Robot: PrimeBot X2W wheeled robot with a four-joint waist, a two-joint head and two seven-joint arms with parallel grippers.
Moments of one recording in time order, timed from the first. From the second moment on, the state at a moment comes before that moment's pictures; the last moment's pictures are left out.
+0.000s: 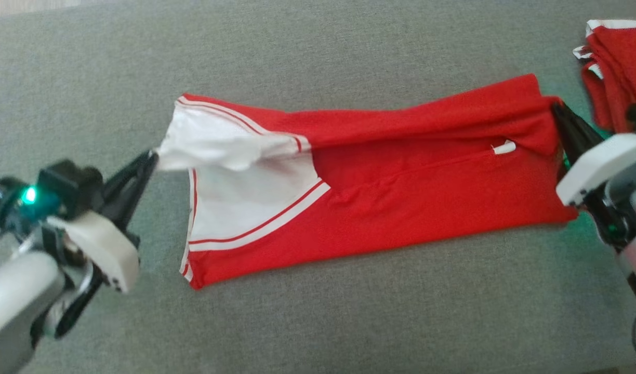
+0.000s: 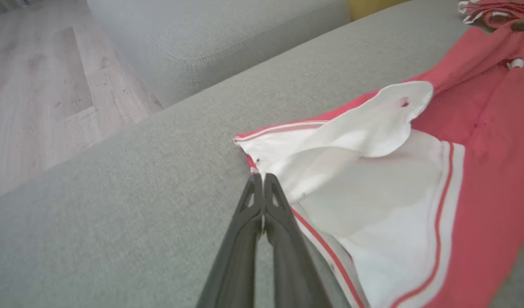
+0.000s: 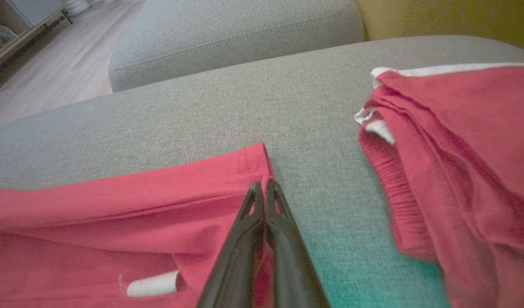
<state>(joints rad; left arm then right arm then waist) -0.73 0.93 -1.13 -0.03 -0.92 0.21 0.02 -0.66 -0.50 0.57 0.74 0.85 0.13 -0.04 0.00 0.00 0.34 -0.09</state>
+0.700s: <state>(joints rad) -0.56 0.94 -1.17 -0.14 -0.95 0.32 -0.07 -0.33 -0.47 0.25 0.47 0.69 0.13 0.07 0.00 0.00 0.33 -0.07</state>
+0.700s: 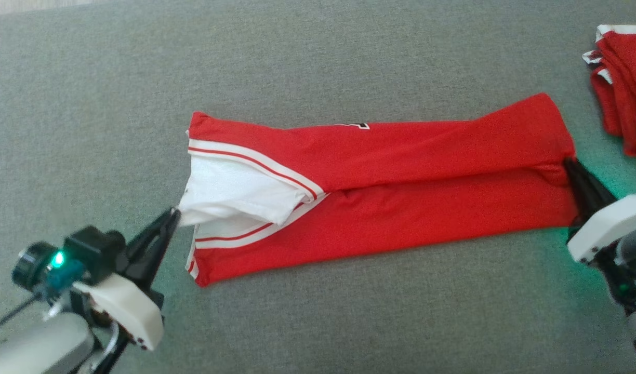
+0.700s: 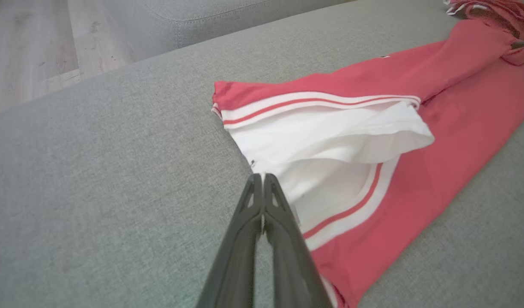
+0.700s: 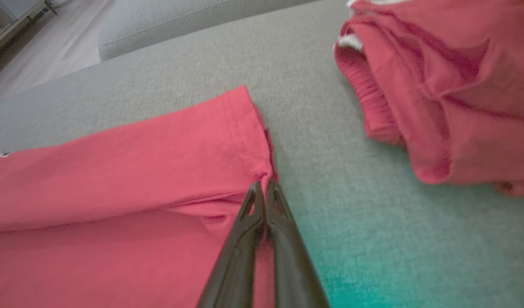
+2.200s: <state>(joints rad) -0.02 0.19 -0.40 -0.01 -0.24 0.27 -0.25 -0.23 -0.15 -0.25 0.58 0.58 0.13 0.06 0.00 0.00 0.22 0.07</state>
